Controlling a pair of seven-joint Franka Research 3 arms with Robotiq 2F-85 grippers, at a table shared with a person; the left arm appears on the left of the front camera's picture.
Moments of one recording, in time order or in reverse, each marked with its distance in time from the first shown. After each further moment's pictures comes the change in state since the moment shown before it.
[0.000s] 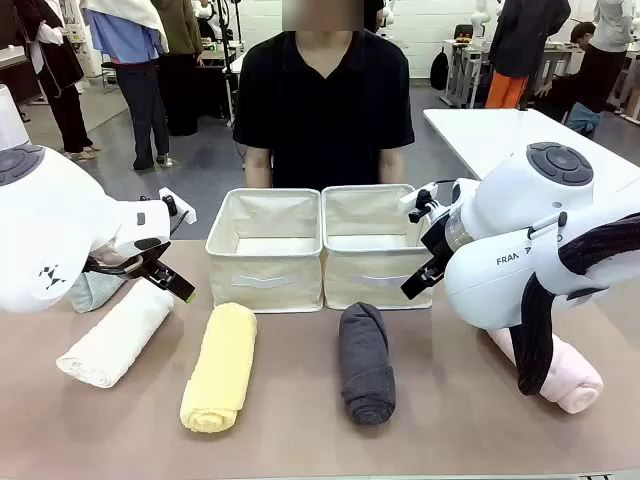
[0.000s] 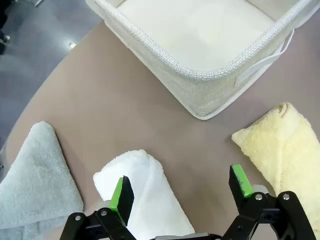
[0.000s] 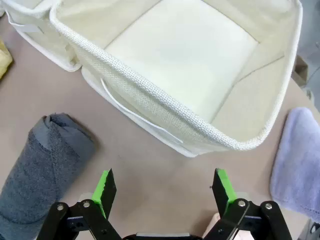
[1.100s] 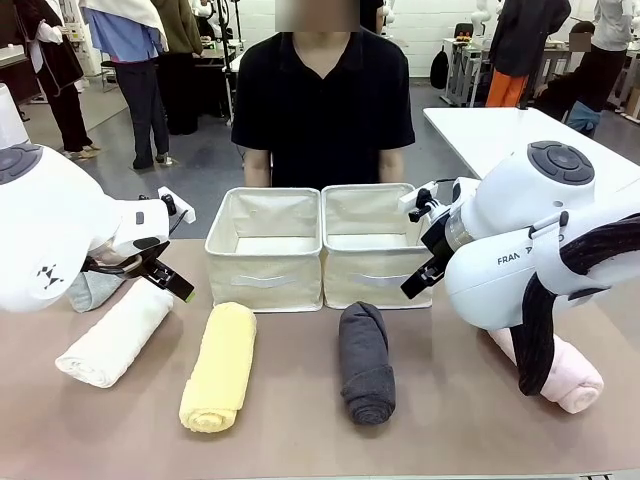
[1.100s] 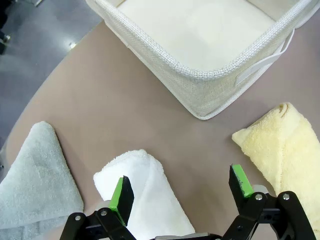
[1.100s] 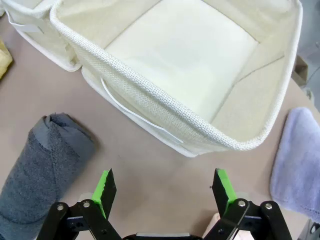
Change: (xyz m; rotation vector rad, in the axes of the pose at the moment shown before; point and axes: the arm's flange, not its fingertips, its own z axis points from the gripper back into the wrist) left arm 0.000 0.000 0.000 0.001 0.000 0.000; right arm 0.000 0.000 0.000 0.000 0.000 0.001
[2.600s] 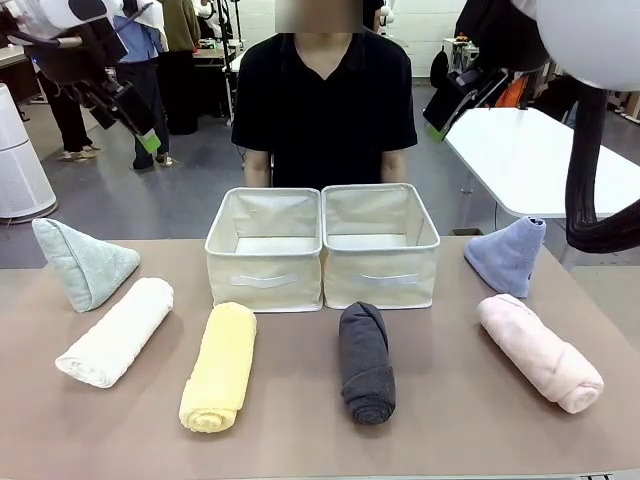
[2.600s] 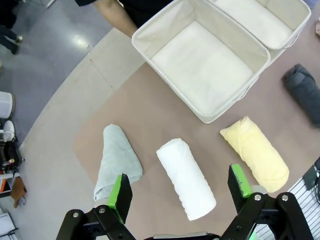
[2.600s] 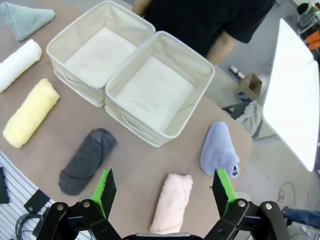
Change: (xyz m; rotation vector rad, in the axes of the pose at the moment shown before) left arm 0.138 0.032 0.232 0.023 0.058 -0.042; right arm 0.104 0.029 0.286 -0.158 -0.054 0.040
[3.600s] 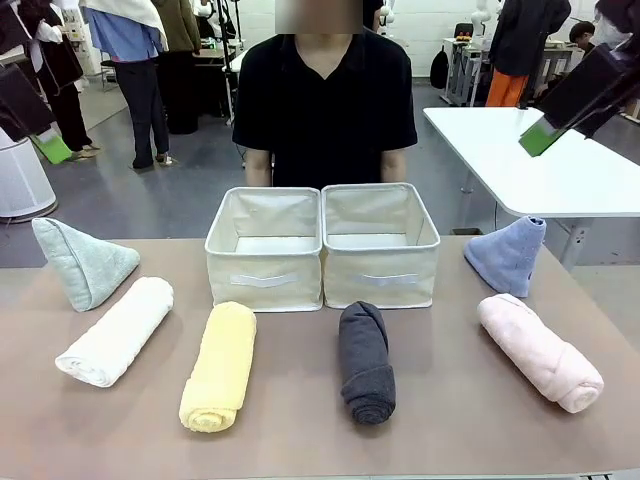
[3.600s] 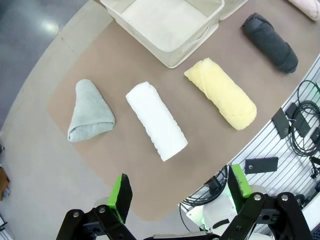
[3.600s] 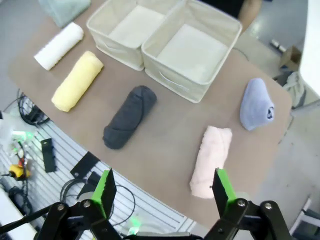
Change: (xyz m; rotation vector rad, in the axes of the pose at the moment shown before) left arm -0.076 -0.002 0.080 -0.138 0.124 -0.011; right arm -0.083 -0.039 0.075 0.238 0.058 -0.157
